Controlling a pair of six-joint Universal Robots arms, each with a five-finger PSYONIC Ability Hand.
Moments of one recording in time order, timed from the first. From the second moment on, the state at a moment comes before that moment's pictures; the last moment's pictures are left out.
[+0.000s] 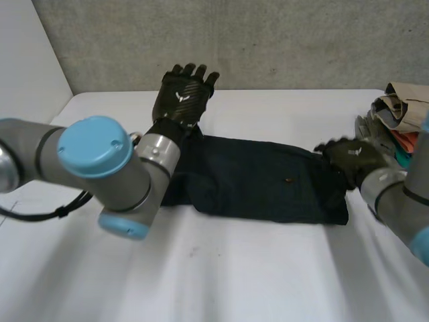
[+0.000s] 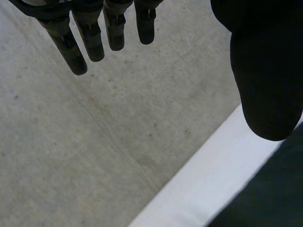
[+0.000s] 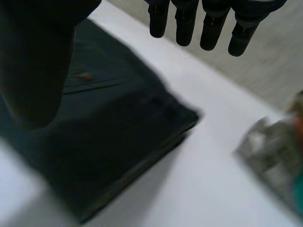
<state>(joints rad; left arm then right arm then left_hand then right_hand) 4.09 -2.15 -1.32 3.65 -1.57 3.49 1.82 -1.20 1.59 0.02 1.47 2.83 0.19 0.21 0.22 0.21 0.05 0.22 0.21 0.21 0.22 0.05</state>
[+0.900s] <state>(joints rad) 4.13 -1.90 -1.63 3.65 -1.57 3.39 2.20 -1.08 1.66 -0.28 1.23 2.12 0.19 0.21 0.22 0.21 0.05 0.46 0.49 0.52 0.55 0.34</state>
